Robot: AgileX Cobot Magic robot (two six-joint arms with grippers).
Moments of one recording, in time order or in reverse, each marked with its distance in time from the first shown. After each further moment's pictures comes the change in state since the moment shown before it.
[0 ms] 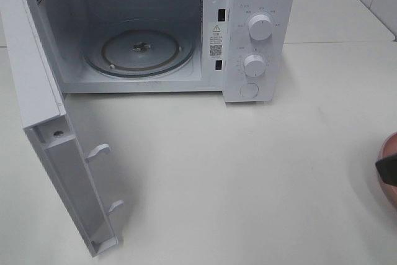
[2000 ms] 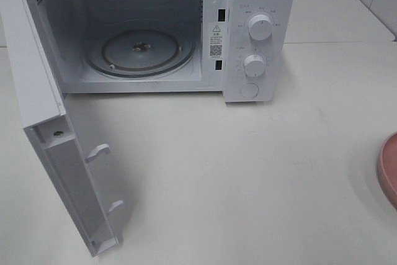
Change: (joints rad) left arm 0.000 0.000 0.000 0.000 0.000 0.000; right arm -0.369 -0.782 0.087 0.086 0.149 -0.037
